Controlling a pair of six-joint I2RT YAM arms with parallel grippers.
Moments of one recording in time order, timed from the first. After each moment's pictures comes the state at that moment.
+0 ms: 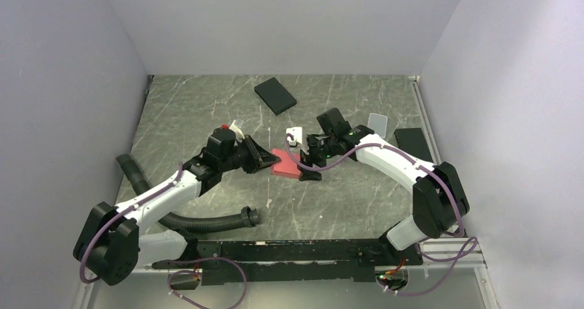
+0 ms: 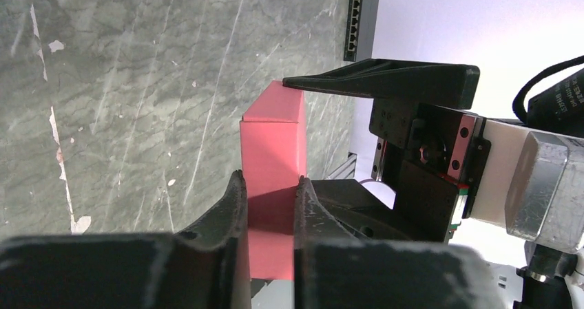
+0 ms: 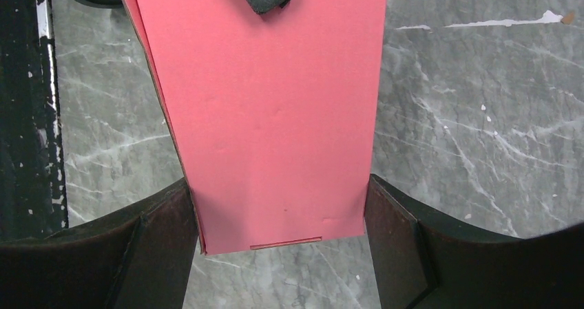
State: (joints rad) left arm -0.56 1.18 0.65 0.04 0.34 -1.15; right arm 0.59 1.51 1.07 -0.53 -0.65 -0.73
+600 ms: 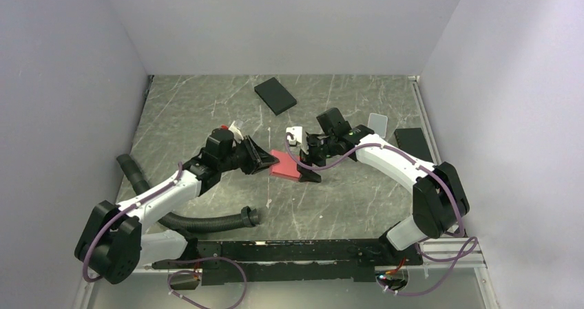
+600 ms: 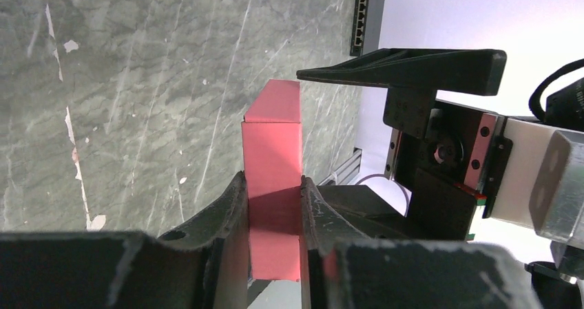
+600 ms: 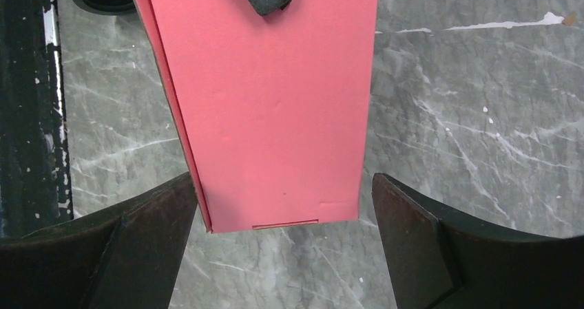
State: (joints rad) left arm -0.53 1.19 0.64 0.06 0.38 -1.13; right arm 0.59 1.51 1.07 -0.53 -0.65 -0.71
